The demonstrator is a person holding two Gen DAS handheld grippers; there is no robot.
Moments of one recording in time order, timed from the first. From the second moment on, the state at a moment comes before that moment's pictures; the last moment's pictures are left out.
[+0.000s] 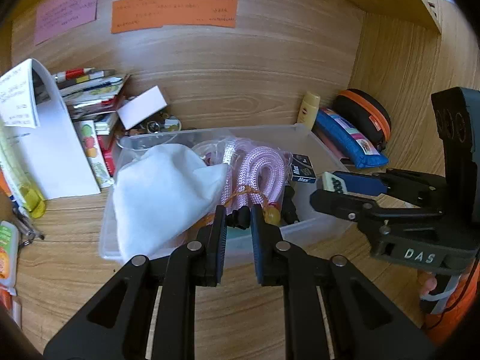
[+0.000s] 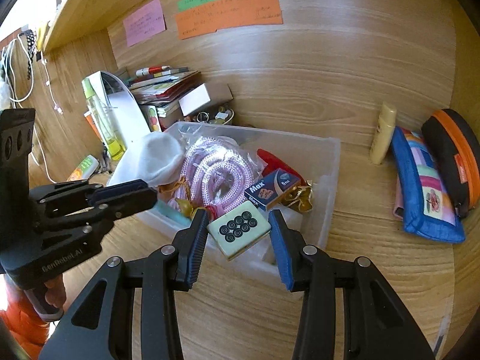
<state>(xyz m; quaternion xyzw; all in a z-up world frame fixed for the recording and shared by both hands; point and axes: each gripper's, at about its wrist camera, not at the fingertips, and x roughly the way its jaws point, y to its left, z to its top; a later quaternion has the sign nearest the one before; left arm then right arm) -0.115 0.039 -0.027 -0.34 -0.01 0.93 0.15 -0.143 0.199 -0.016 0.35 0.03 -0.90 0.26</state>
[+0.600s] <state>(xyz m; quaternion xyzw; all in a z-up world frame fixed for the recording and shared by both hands) -0.132 0.031 -0.039 -0.36 -0.01 0.92 0.15 -0.153 0.175 -0.024 0.35 0.08 -0.90 0.25</state>
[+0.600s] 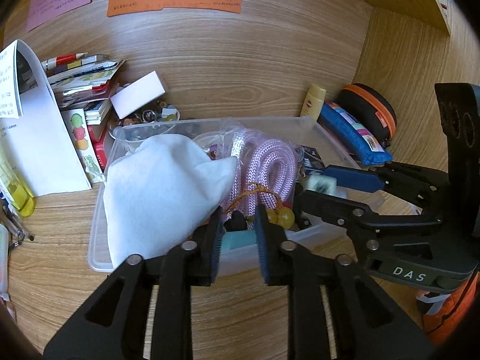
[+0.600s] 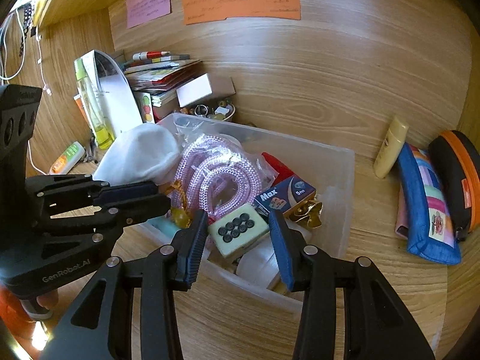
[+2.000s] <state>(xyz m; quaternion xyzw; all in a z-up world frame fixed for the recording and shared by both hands) -0.037 0.021 0.011 -0.26 0.00 0.96 0.03 -0.073 0.217 0.024 0.28 0.06 -0.94 0.17</state>
